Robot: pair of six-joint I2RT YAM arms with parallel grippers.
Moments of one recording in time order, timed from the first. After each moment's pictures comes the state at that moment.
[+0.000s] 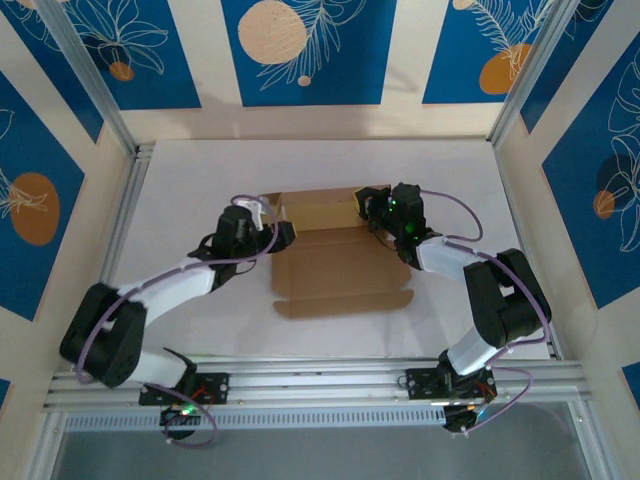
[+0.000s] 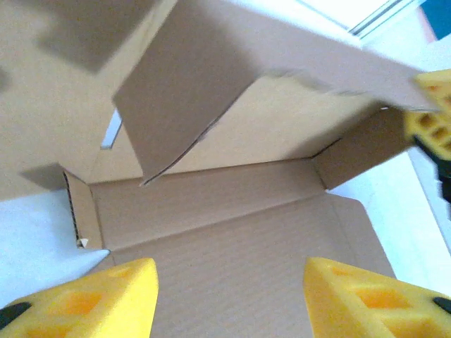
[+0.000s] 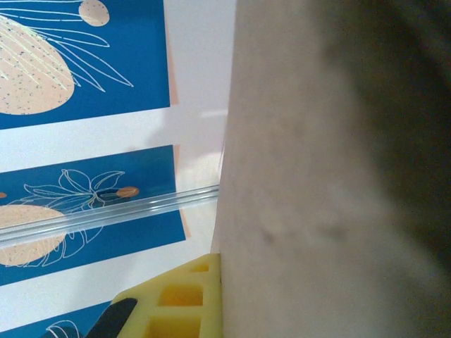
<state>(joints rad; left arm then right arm) -0.49 1.34 0.71 0.14 0.21 -0.61 0.36 1.58 0.78 0.50 -0.23 1.55</state>
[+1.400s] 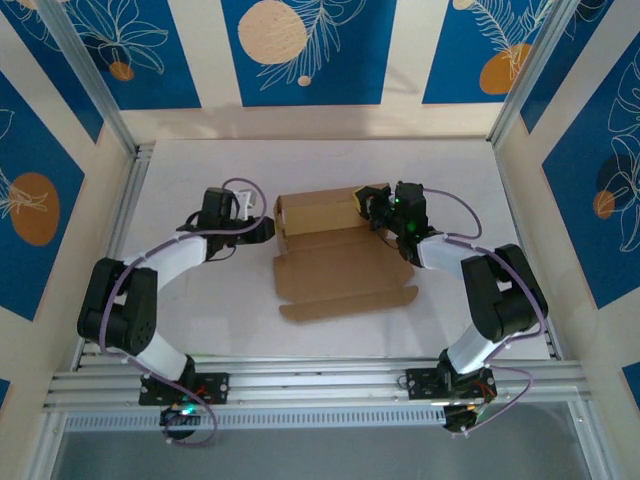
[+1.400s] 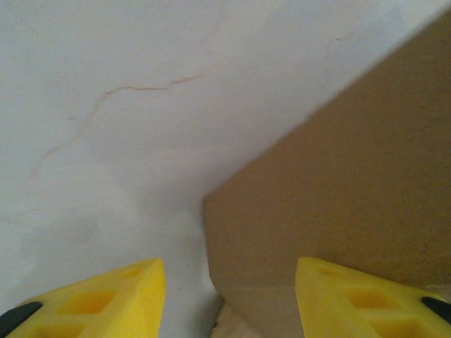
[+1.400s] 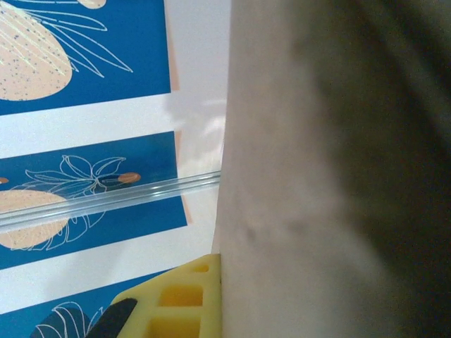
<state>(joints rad) -0.30 1.57 0.89 -0.09 0.40 -0.34 0.34 1.62 0.79 0.54 -0.31 1.54</state>
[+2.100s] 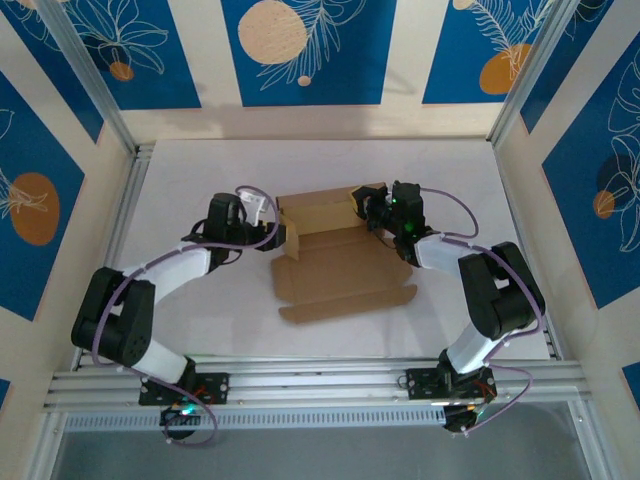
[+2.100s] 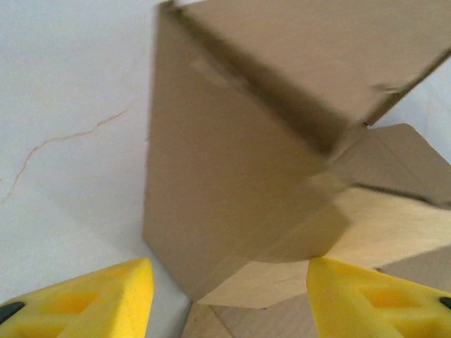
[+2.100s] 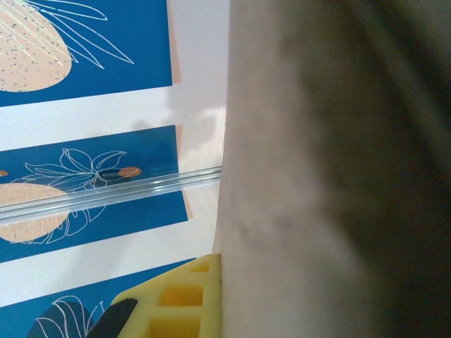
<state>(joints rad) -0.37 1.50 0.81 0.05 0.41 -0.18 0.35 1.63 0.80 0.56 -0.31 1.54</state>
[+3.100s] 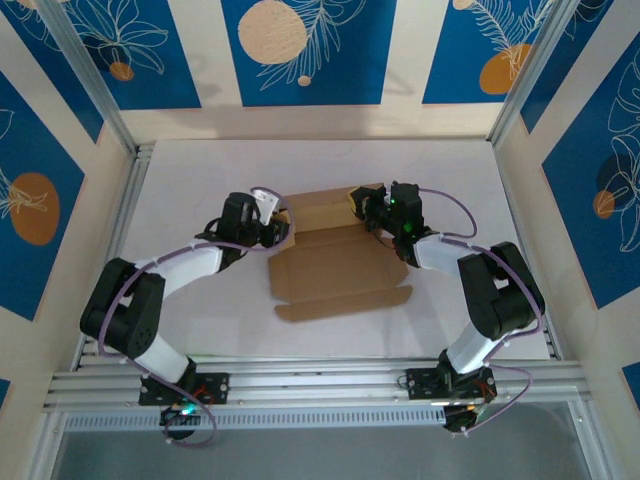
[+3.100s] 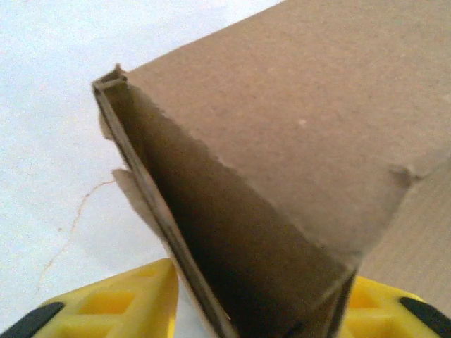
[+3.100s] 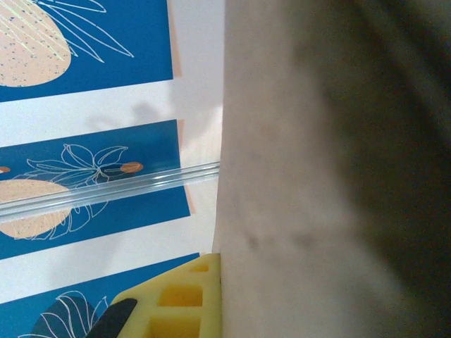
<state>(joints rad) -0.45 1.57 0.85 0.10 0.17 -0.04 0.36 1.63 0.80 0.57 -0.32 1.55</state>
